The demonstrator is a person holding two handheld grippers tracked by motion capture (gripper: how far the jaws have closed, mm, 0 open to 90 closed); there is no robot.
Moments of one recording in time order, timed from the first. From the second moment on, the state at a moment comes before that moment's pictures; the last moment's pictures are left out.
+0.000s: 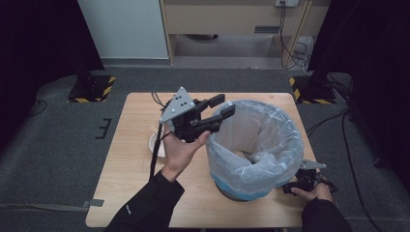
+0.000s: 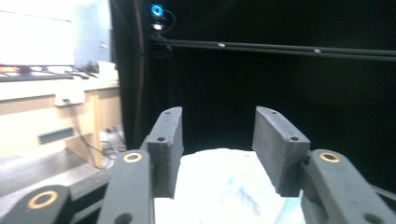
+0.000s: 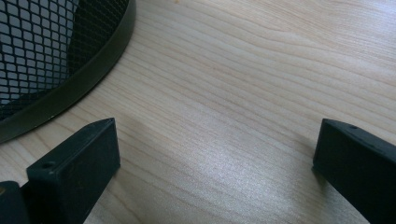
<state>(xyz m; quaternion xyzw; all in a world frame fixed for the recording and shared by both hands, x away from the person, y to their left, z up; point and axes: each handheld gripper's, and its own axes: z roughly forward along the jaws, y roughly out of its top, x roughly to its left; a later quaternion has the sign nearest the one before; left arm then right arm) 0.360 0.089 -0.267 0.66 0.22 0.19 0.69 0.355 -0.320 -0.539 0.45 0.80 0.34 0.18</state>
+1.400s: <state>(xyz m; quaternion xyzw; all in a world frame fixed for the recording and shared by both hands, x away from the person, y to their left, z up) 0.382 0.235 -0.355 0.66 0.39 0.28 0.58 0.355 -0.319 -0.539 0.45 0.80 0.34 0.18</state>
